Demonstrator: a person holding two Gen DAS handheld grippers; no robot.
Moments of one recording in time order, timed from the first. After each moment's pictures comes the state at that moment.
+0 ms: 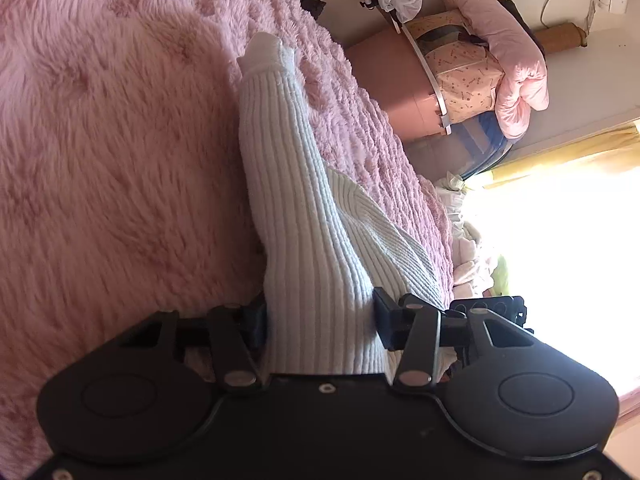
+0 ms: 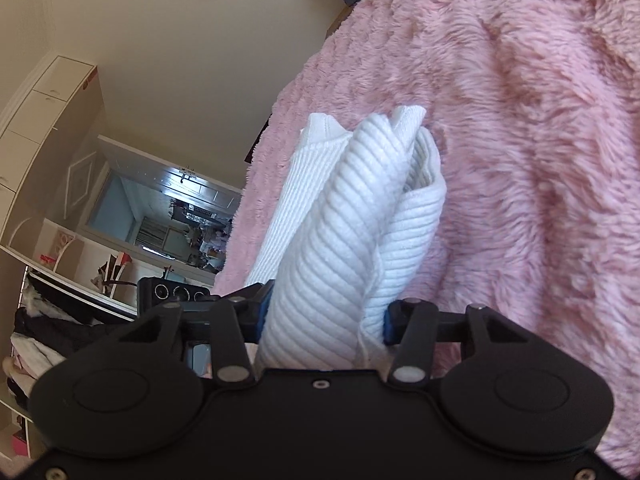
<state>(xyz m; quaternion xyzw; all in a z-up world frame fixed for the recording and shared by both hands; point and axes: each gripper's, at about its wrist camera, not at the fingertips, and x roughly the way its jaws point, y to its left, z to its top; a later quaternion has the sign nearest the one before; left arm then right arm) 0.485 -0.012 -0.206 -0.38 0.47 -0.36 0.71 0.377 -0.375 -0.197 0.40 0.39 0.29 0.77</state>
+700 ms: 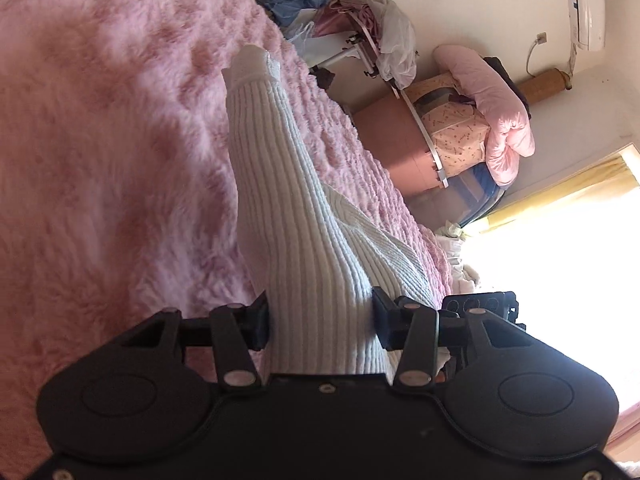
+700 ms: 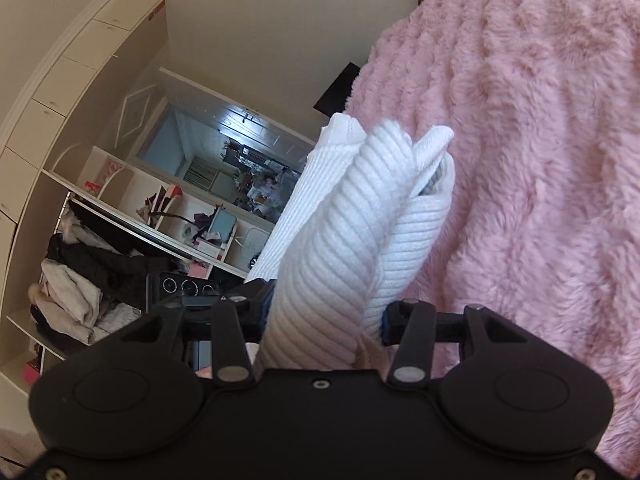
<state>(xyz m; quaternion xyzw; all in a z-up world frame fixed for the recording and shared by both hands) 0.345 0.142 -0.176 -0.40 0.40 -0.30 0.76 0.346 -0.244 -0.177 0.35 0.41 0.40 0.74</state>
